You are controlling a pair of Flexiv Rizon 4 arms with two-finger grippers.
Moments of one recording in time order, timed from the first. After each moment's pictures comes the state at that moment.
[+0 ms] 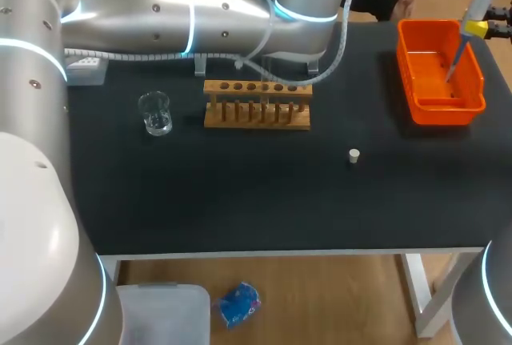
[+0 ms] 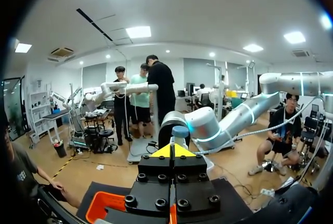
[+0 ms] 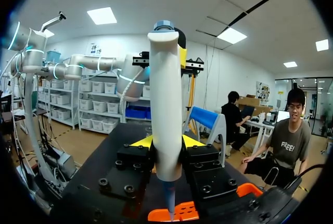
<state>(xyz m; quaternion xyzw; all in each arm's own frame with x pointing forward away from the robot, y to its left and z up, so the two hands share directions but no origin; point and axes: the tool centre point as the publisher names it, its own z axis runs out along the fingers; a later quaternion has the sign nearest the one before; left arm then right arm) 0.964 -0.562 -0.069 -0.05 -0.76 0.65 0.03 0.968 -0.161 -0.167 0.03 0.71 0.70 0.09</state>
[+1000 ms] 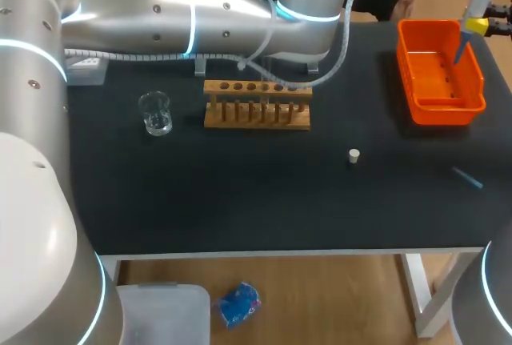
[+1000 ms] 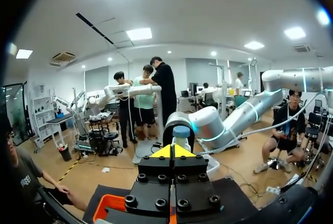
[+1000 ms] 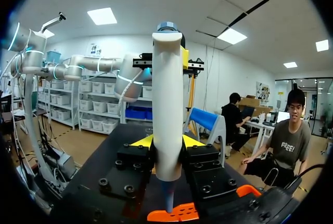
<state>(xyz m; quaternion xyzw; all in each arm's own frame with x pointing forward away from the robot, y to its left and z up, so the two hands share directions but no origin) 0.971 -0.562 -0.061 -0.06 -0.76 0.65 0.01 0.969 -0.161 -0.162 0.03 0.71 0.70 0.09</state>
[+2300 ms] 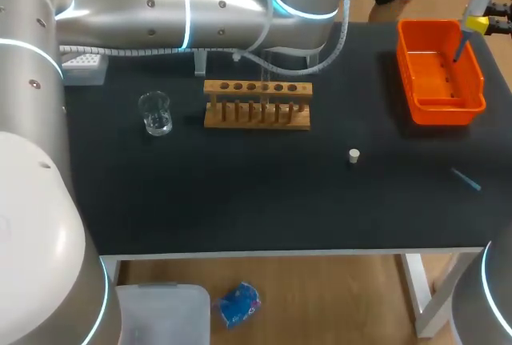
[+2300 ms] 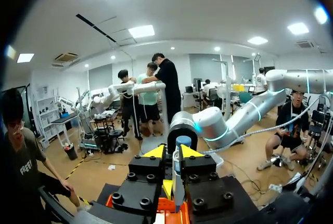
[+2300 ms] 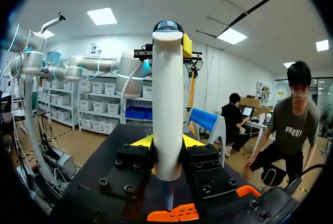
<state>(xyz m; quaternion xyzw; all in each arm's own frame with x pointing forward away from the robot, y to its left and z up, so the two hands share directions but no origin) 0.974 -0.555 -0.041 -0.05 -0.77 0.64 -0.01 0.969 -0.160 -0.160 0.03 0.71 0.70 0.09</state>
